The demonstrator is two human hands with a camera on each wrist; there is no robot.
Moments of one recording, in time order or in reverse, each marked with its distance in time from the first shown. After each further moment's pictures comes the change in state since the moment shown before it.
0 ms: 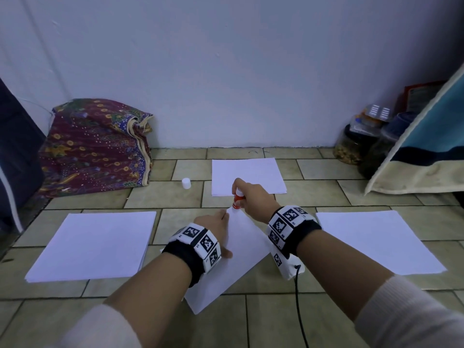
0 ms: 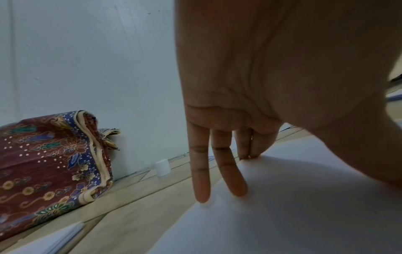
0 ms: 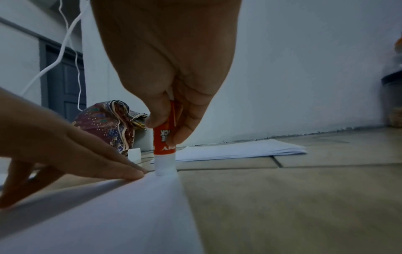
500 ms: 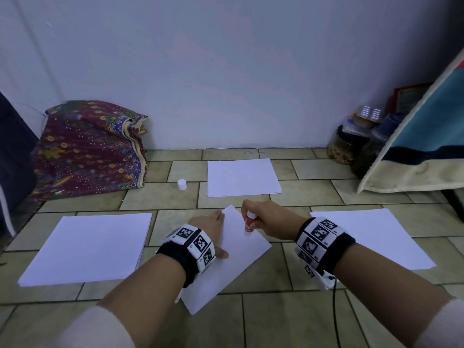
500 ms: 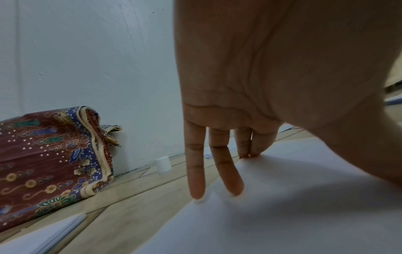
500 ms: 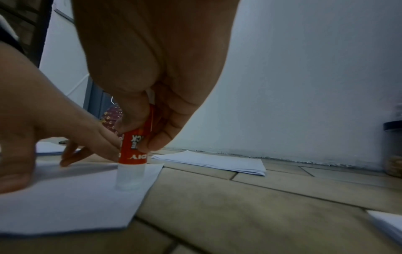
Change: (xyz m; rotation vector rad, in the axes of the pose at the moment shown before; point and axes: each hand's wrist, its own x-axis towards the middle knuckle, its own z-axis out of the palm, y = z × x) left_hand 0.000 -0.005 0.004 -0.003 0.030 0.035; right_hand -0.056 0.014 -0.023 -0.027 -0.219 -0.128
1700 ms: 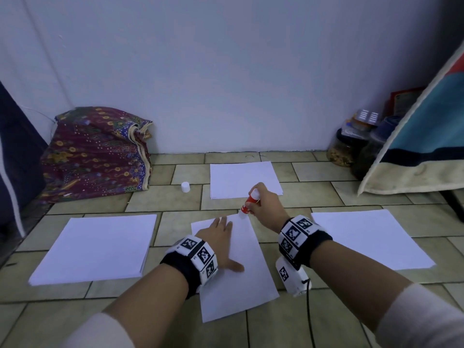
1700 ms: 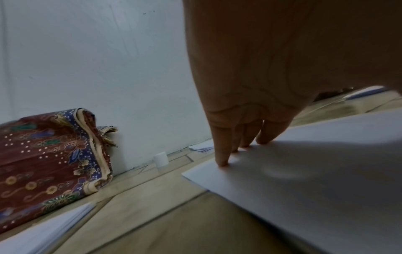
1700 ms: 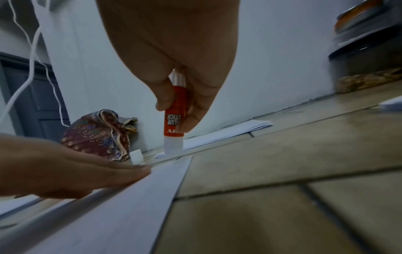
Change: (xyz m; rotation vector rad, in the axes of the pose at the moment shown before) left_hand -0.014 0.014 0.016 -0.052 -0.056 0.058; right_hand 0.027 -0.001 0.016 0.387 0.455 0.282
